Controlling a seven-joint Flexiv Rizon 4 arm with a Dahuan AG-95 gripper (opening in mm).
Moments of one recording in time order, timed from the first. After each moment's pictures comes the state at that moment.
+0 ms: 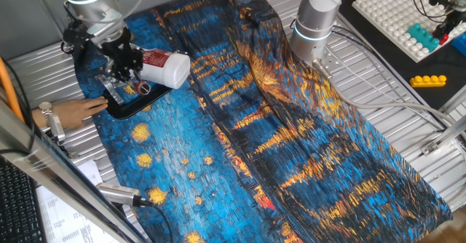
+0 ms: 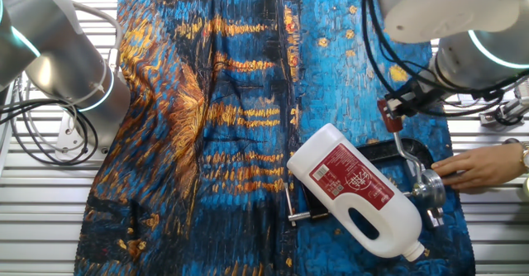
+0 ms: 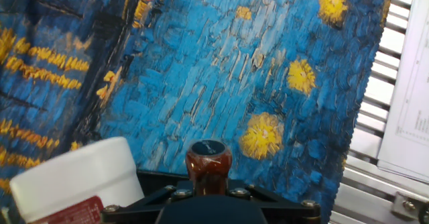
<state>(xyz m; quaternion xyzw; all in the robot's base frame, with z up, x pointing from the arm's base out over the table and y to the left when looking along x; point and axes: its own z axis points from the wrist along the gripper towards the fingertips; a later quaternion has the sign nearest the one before) 0.610 -0.060 0.166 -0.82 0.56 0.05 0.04</state>
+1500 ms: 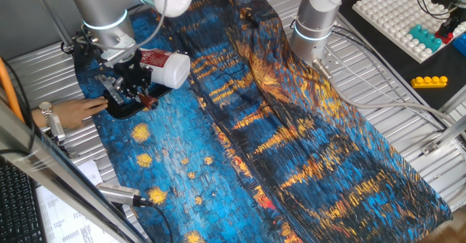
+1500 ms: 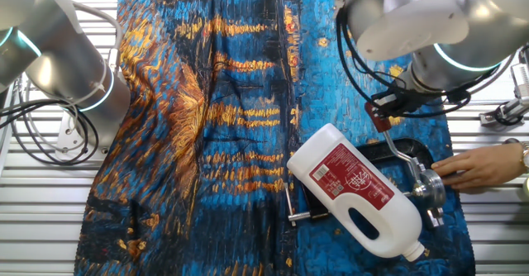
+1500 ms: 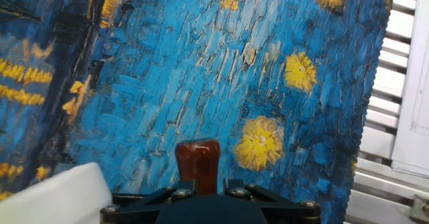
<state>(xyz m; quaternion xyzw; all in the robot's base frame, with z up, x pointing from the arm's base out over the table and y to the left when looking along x) 0.613 -0.041 0.107 -0.81 0.59 0.02 0.04</state>
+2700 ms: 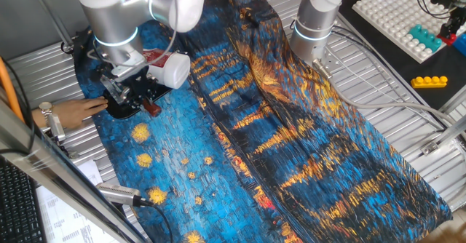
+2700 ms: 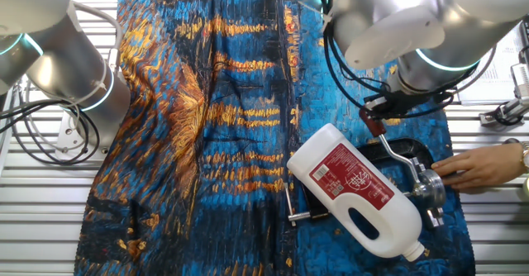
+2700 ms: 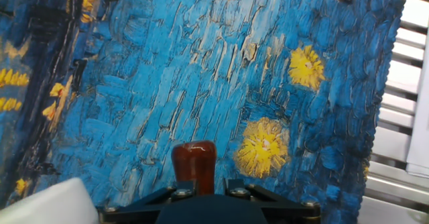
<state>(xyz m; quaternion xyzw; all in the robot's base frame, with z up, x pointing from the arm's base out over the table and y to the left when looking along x) 0.611 -0.031 0.070 -0.80 0.60 0.01 0.03</state>
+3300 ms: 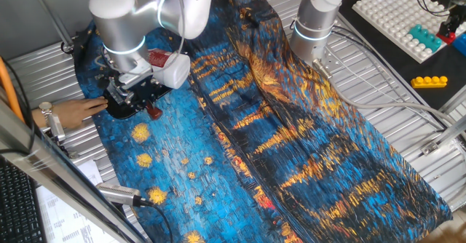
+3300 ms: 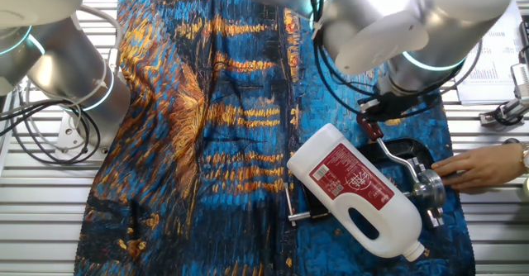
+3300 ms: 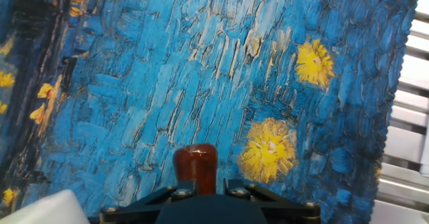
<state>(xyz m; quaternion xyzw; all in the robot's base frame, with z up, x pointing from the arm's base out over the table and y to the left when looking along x) 0.609 -0.029 0.050 -0.80 0.61 -0.01 0.02</state>
